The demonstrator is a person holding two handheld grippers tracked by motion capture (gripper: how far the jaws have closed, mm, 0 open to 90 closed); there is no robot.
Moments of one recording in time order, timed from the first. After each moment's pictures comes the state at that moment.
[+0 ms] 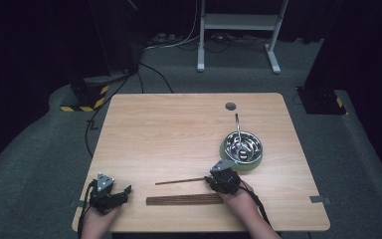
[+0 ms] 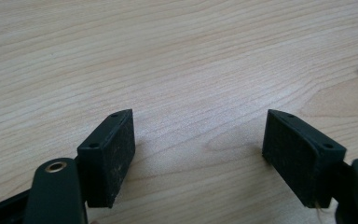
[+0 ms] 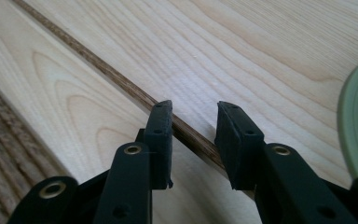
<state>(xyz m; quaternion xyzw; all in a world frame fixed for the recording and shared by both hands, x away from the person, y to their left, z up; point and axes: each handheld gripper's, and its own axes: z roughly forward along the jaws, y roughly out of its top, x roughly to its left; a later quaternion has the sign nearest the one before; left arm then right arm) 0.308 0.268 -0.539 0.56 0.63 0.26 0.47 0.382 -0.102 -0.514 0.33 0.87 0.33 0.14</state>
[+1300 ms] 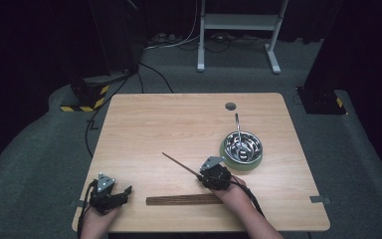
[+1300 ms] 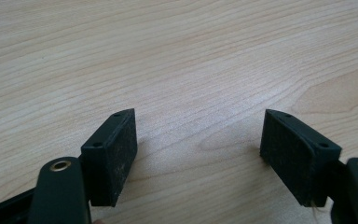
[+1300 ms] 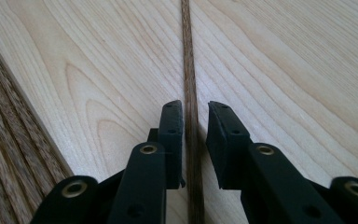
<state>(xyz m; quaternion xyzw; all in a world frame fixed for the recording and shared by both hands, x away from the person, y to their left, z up) 0.306 0.267 -0.539 0.57 0.63 0.25 0.47 0.391 -0.074 -0.509 0.27 0.90 0.32 0.12</state>
